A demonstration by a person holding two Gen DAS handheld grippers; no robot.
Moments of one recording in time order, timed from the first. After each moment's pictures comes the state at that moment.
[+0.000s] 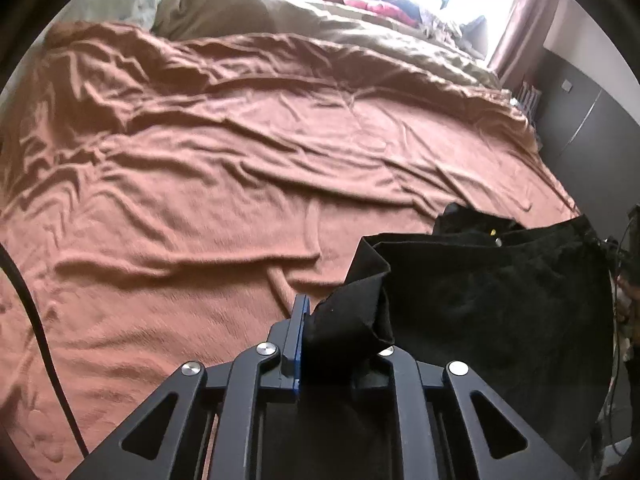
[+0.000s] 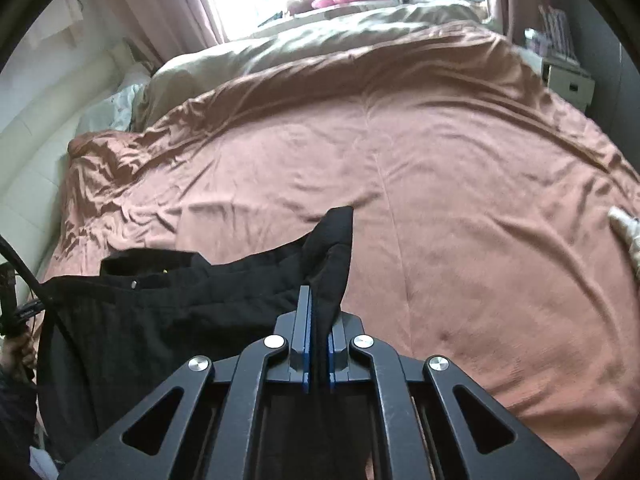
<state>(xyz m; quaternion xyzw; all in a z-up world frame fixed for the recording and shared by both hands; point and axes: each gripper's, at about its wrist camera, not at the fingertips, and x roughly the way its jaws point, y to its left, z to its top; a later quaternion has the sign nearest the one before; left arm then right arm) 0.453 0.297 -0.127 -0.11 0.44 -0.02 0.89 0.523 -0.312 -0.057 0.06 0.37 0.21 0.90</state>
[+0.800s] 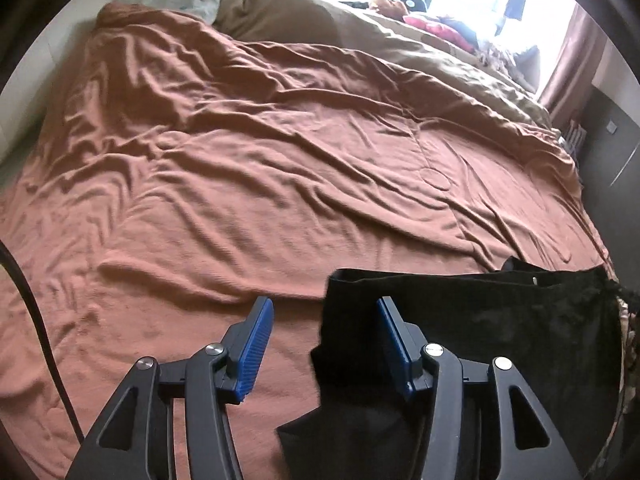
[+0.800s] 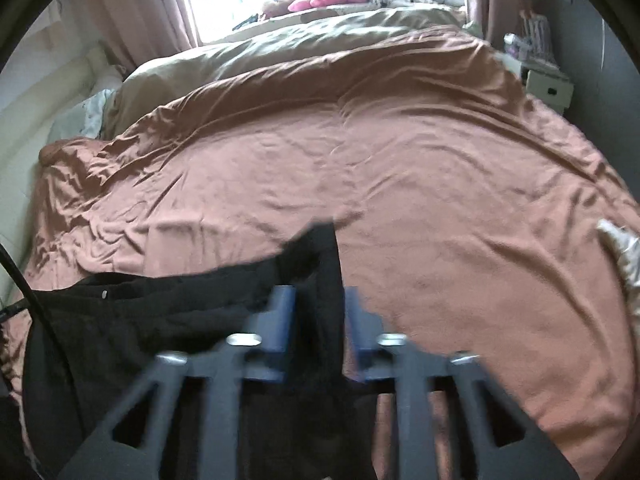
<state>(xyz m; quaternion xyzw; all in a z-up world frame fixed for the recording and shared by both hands) 0.465 0.341 -0.125 -0.14 0.44 0.08 0.88 0.539 -0.290 -0.075 0.06 0.37 0.16 0.91</state>
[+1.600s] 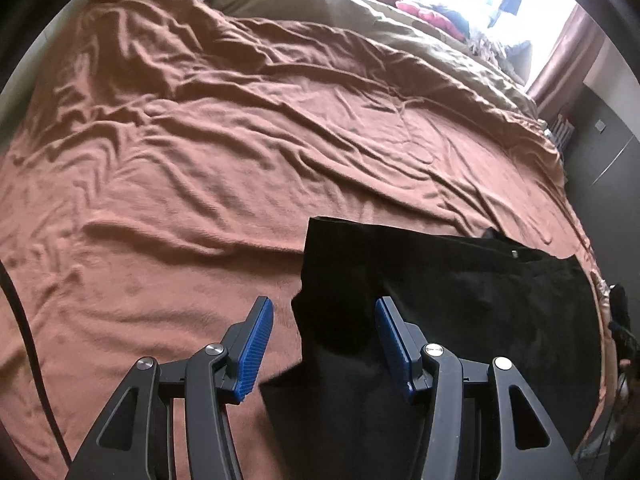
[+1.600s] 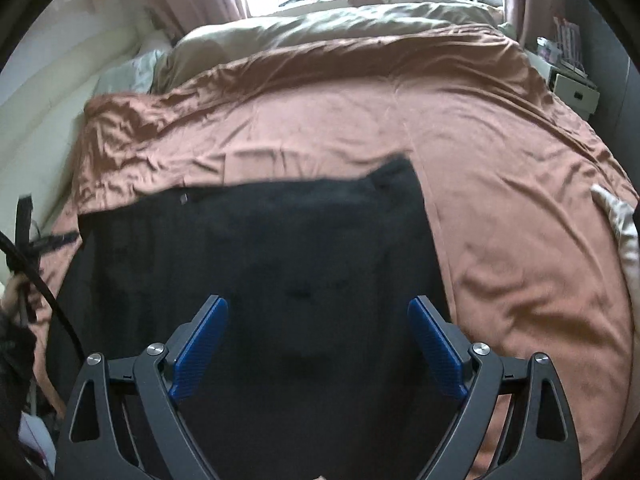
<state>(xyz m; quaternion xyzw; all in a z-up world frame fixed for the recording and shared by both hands) 0.456 0.336 -0.143 -0.17 0.47 0.03 0.87 0.431 -0.290 -0.067 0.00 0.41 0.21 0.89</state>
